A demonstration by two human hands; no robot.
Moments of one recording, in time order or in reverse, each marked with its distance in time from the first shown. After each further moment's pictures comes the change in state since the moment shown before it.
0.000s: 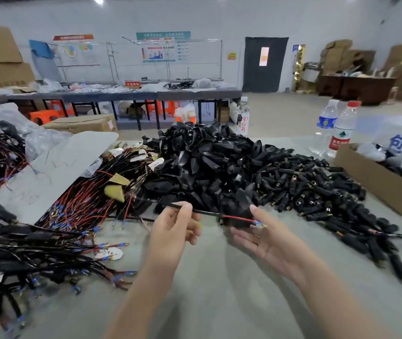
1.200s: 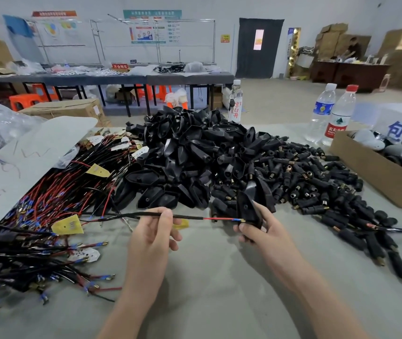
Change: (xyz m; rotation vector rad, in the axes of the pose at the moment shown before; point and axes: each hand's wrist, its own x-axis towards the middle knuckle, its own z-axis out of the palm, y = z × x) left_hand 0.003 -0.038 -0.008 0.114 0.093 0.154; right_hand 0.005 0.018 -0.024 -0.480 0.084 -0.344
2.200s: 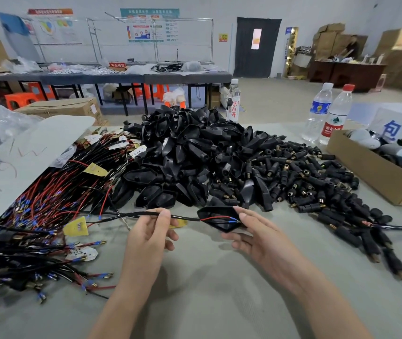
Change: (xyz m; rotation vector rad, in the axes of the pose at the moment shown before) left_hand 0.004 0.000 -0.004 0.033 -0.021 -0.097; right_hand -0.006 -0.011 0.002 0.406 -0.162 0.191
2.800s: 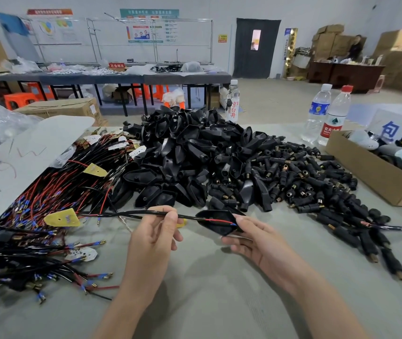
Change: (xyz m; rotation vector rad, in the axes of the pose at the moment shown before) left_hand -0.009 0.005 0.004 0.077 -0.051 0.170; right_hand -0.001 0.001 0.003 -0.090 0.060 0.064
